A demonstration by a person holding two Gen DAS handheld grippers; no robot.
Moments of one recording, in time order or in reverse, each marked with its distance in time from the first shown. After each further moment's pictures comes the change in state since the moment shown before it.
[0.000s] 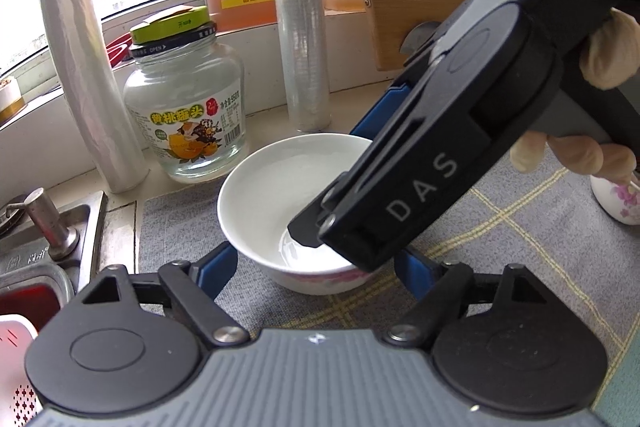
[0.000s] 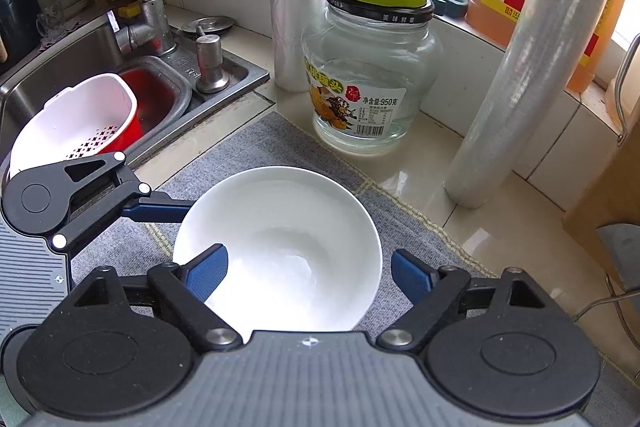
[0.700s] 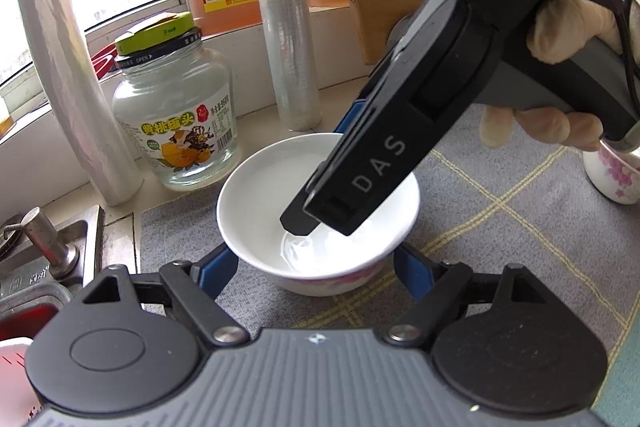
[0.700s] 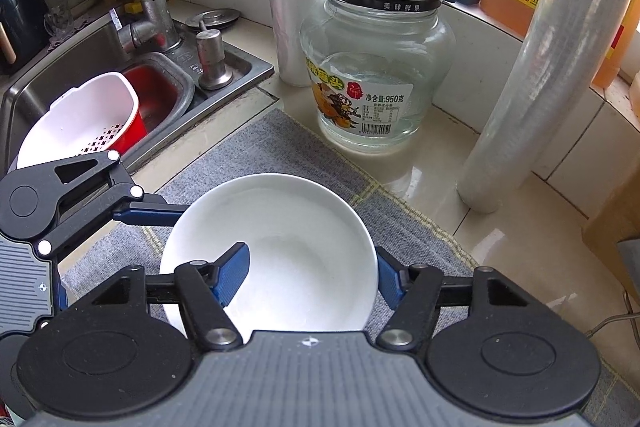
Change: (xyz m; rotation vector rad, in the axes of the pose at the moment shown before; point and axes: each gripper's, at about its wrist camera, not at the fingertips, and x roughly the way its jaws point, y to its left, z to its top) left arm 0.000 0.002 0.002 0.058 0.018 -0.021; right arm 0.012 -0.013 0.009 0.011 0.036 0.057
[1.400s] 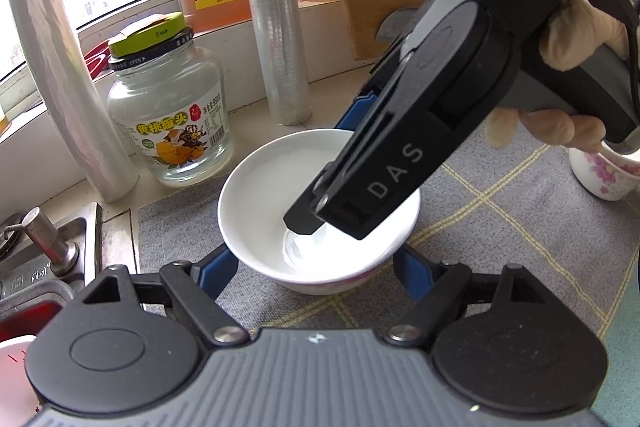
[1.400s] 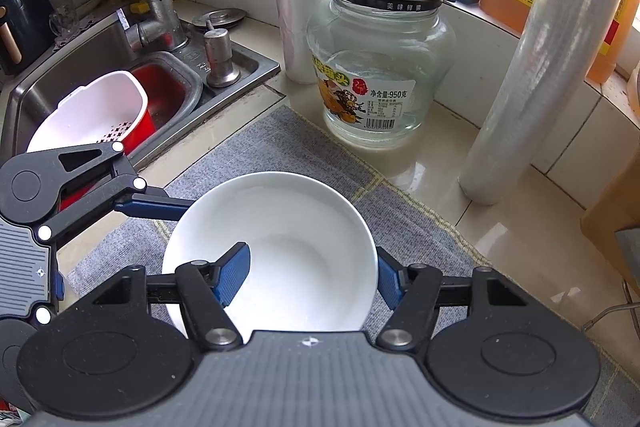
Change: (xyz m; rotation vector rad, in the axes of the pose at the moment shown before) left arm -0.010 -0.003 0.006 0.011 0.044 -0.022; right arm -0.012 0.003 -0.005 0.000 -0.005 0.012
